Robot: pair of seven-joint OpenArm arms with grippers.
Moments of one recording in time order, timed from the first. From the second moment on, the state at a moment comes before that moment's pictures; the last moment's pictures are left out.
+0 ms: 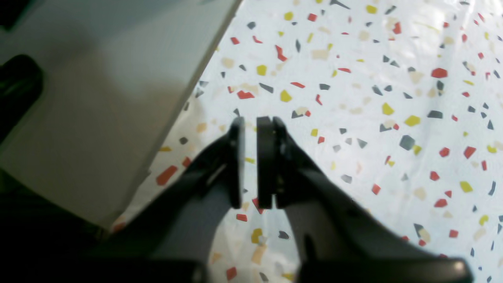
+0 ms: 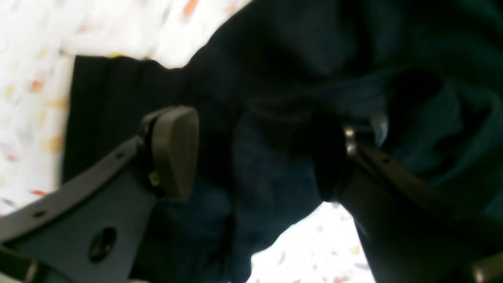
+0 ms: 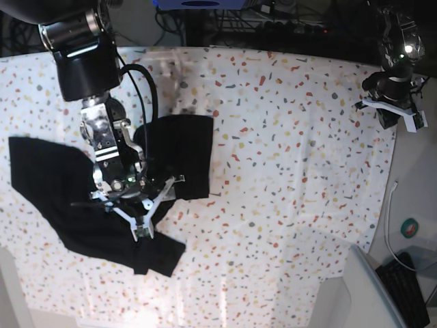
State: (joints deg) left arm 25.7 -13.7 -25.8 91.5 -21.1 -1.3 19.4; right arm 14.0 -0.3 -12.4 66.1 -2.2 -2.5 -47.6
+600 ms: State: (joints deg) left arm 18.0 -14.2 -11.6 83.5 -20.5 -1.0 19.5; right arm -10.9 4.4 -9.2 98.1 -1.6 -6.7 -44.3
